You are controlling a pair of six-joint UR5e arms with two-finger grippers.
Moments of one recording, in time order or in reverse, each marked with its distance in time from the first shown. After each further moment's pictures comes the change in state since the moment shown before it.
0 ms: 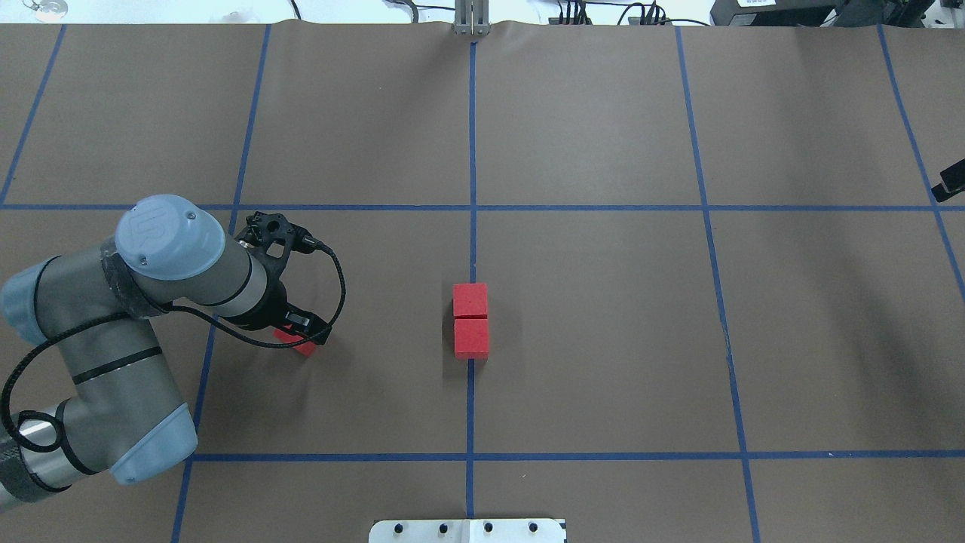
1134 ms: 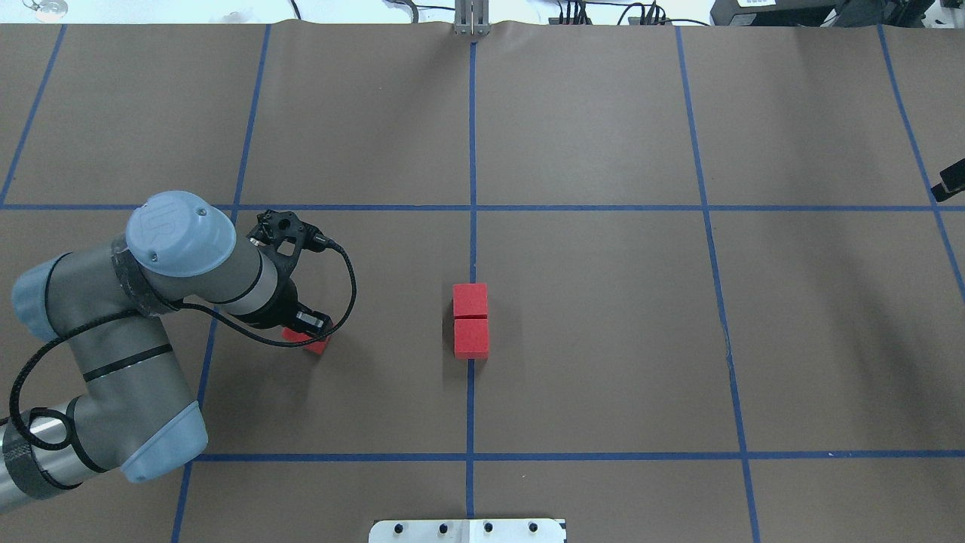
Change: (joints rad) left arm -0.001 -0.035 -0.006 0.011 -0.007 0.009; right arm 0.000 0.001 0.000 0.000 0.000 0.000
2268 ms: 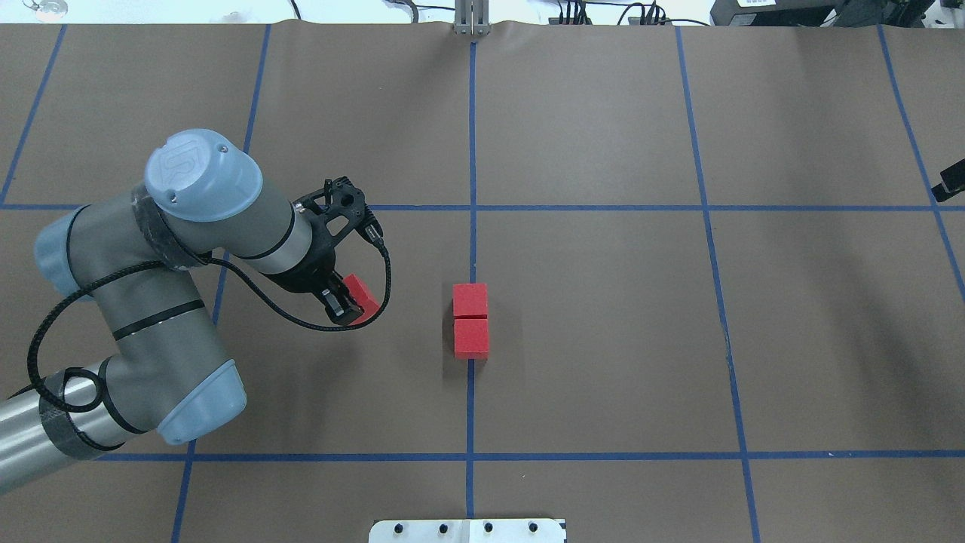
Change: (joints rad) left arm -0.051 -0.134 0.009 0.043 -0.090 0.579; right arm 0.000 -0.002 0.000 0.000 0.000 0.001
